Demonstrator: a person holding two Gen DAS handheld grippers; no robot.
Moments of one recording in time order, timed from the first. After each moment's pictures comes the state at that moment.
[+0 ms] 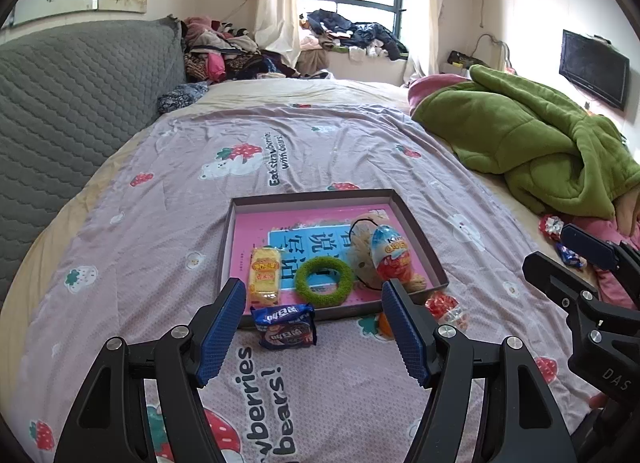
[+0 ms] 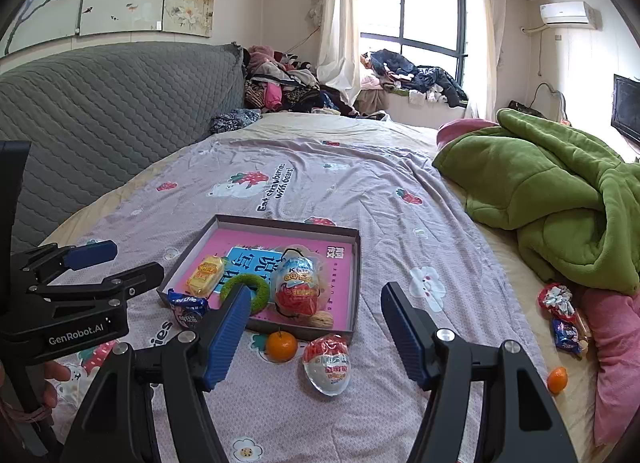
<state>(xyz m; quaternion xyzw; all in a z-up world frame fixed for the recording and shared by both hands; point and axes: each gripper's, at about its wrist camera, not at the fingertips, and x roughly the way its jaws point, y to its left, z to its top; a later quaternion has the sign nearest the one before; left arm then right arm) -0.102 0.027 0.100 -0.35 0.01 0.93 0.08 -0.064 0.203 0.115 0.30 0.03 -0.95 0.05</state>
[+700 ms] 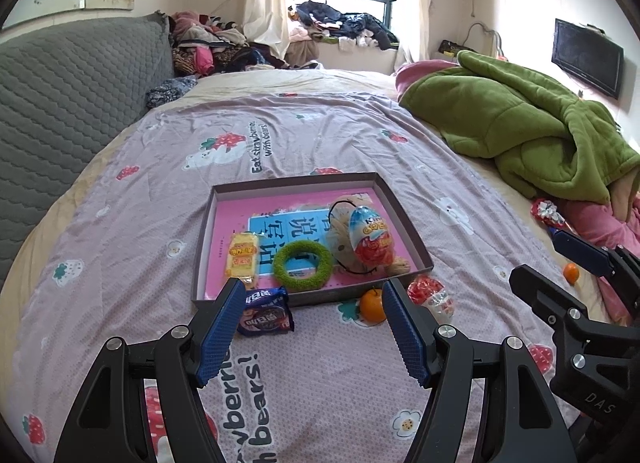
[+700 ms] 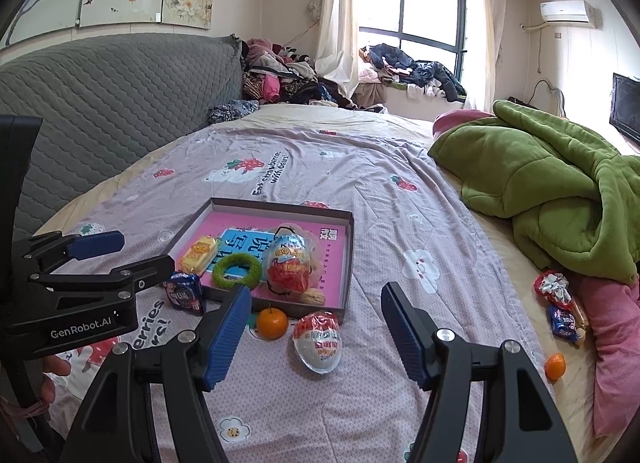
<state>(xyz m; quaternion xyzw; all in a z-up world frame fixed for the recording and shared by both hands) -0.097 0.050 0.085 -0.36 0.02 0.93 0.09 -0.051 0.211 0.096 0.31 0.04 -0.95 0.05</state>
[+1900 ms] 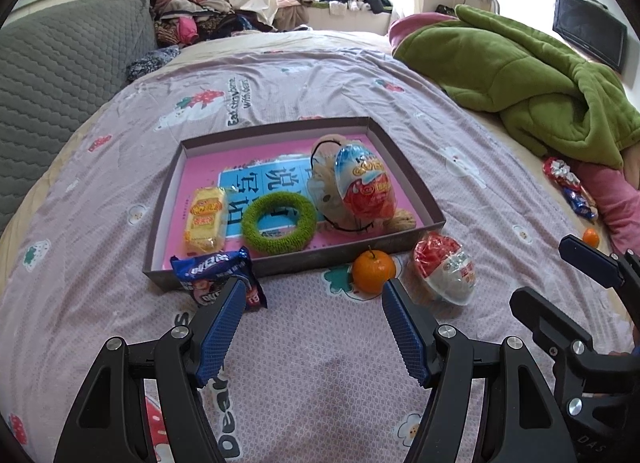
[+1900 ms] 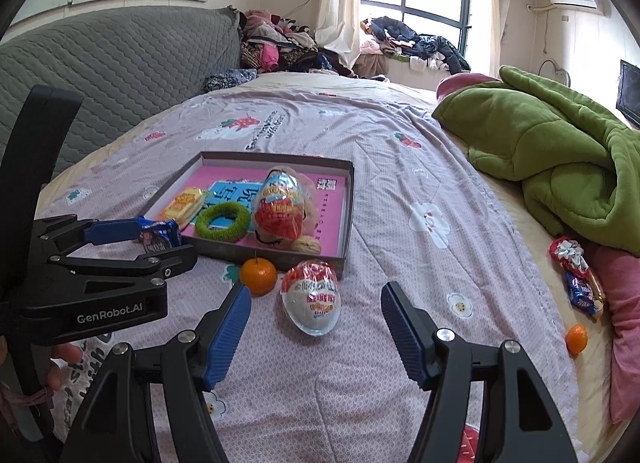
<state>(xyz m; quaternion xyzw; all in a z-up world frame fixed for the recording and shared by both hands) -0.127 0.078 0.017 -0.42 0.04 0.90 0.10 -0.062 0.222 0.036 0.36 0.04 -0.93 0.05</state>
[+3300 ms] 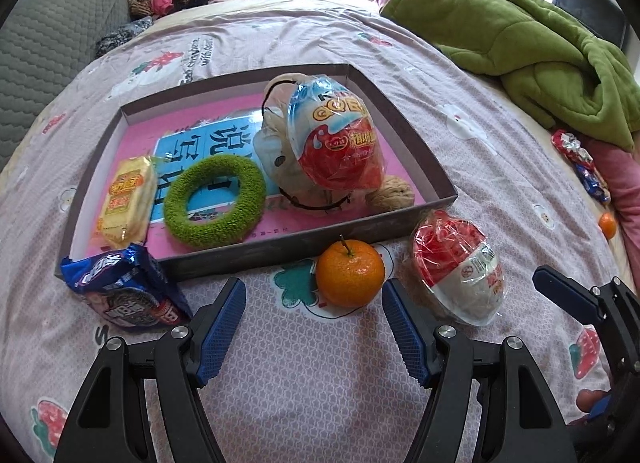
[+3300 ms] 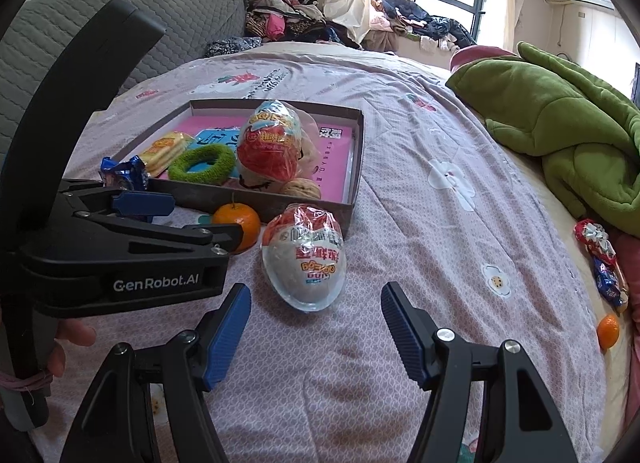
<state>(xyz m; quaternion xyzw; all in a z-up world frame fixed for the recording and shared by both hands) -0.174 0.116 -0.046 -0.47 0.04 0.87 0.13 -0.091 0.225 -0.031 0.40 0.06 -0.91 0.06</state>
